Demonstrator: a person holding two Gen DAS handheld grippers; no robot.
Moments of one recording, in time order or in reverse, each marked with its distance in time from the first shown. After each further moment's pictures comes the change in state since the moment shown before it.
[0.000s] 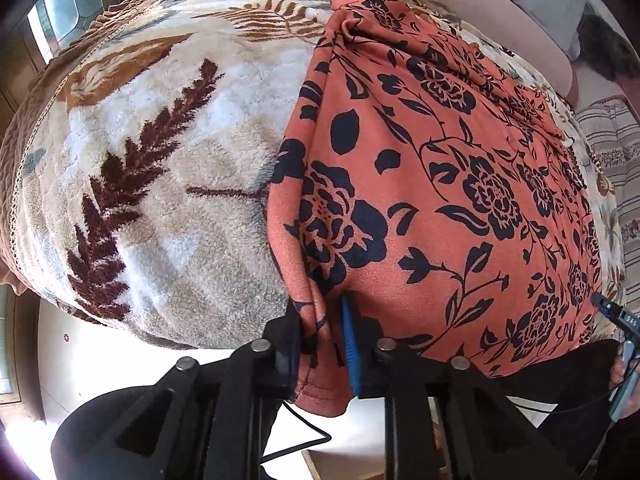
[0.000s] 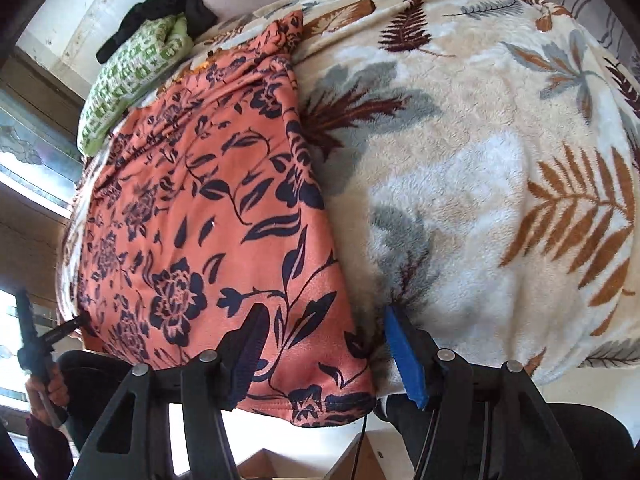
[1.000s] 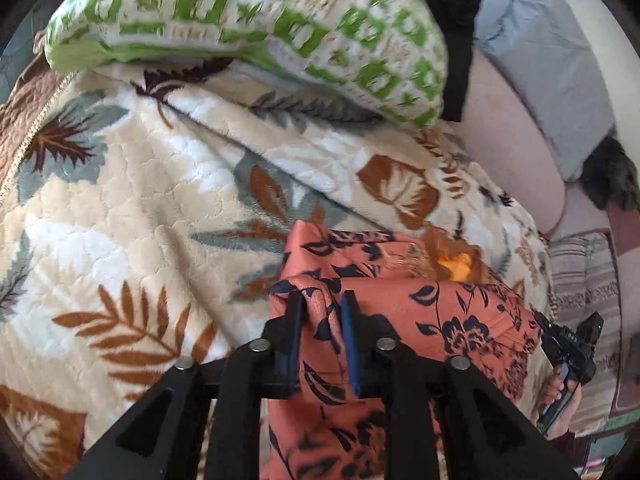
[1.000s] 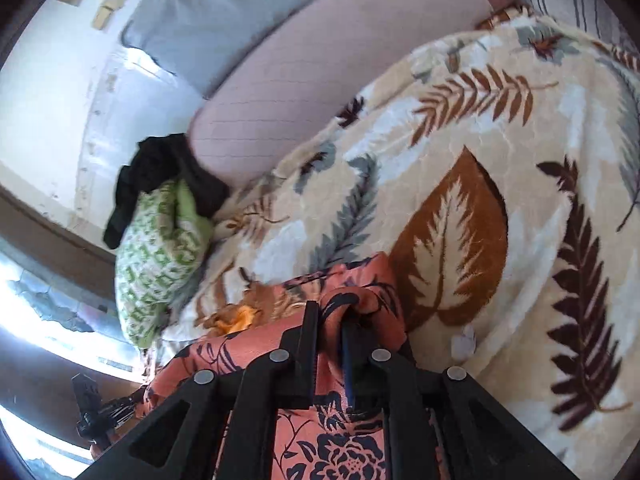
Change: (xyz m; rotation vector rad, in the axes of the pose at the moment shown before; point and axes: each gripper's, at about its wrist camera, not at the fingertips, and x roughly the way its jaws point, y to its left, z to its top) left arm 0.073 0.008 0.351 -0.129 -0.043 -0.216; right arm 0.073 0.032 0.322 0.284 -0.240 0.259
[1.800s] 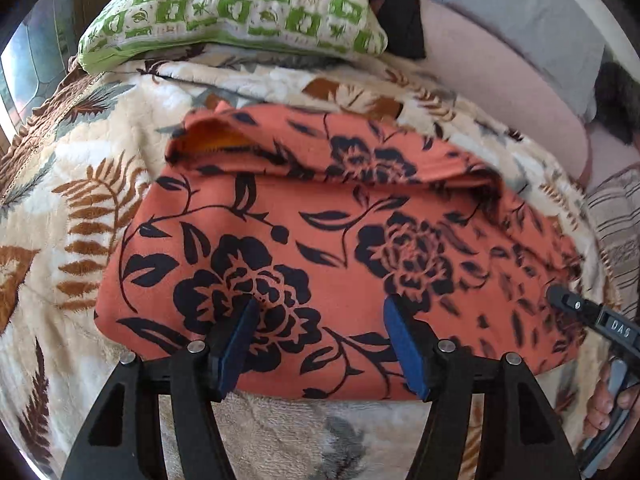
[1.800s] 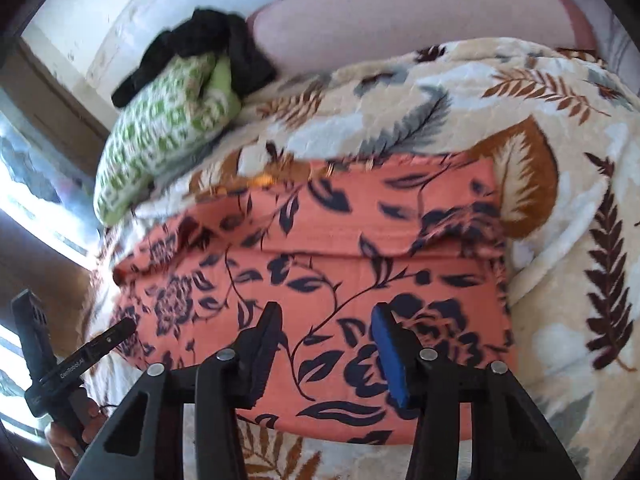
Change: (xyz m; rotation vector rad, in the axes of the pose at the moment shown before) left arm 0.015 -0.098 -0.153 0.139 -0.140 0.233; right arm 0.018 0.069 -0.104 -0.395 0.166 -0.111
